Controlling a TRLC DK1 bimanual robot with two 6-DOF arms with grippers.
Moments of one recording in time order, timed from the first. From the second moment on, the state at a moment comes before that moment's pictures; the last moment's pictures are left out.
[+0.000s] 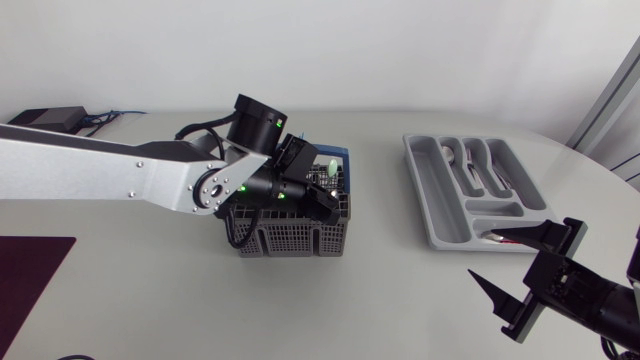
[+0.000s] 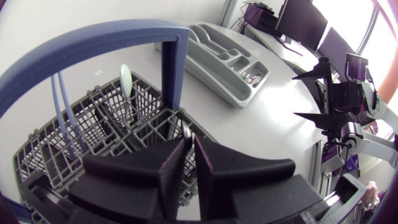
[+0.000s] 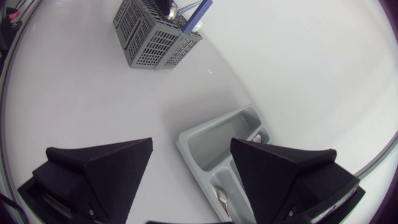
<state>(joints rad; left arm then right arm) -0.63 1.76 1.06 -0.01 0.35 0.00 -0.24 0.65 0.22 -0.20 -0.57 -1.13</state>
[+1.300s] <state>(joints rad) -0.63 1.56 1.04 -0.09 0.44 0.04 -0.20 0.53 0.22 -0.30 -0.57 -1.09</state>
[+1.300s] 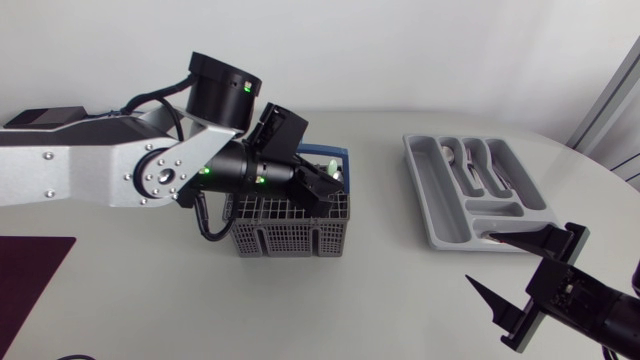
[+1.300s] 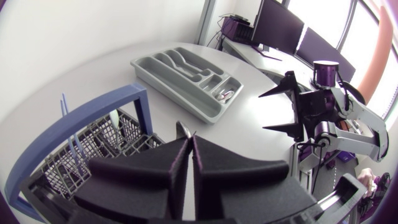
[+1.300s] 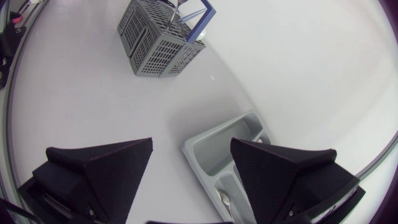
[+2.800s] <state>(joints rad) -0.72 1.51 1.20 -0.60 0.83 0.47 0.39 0.78 0.60 -0.48 -0.60 -0.70</state>
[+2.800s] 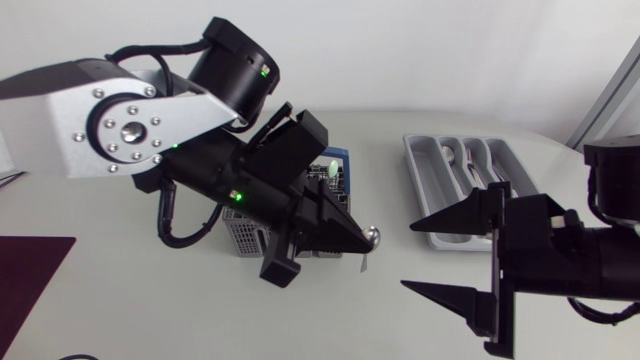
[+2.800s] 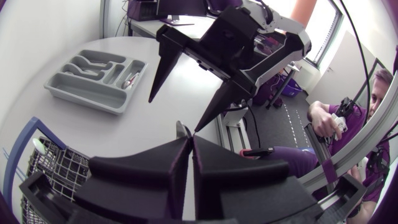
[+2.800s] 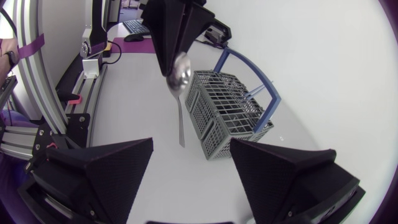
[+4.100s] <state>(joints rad) -0.72 1.62 1.33 -0.79 0.93 0.60 0.51 0.90 0.60 -0.40 -0.62 -0.69</state>
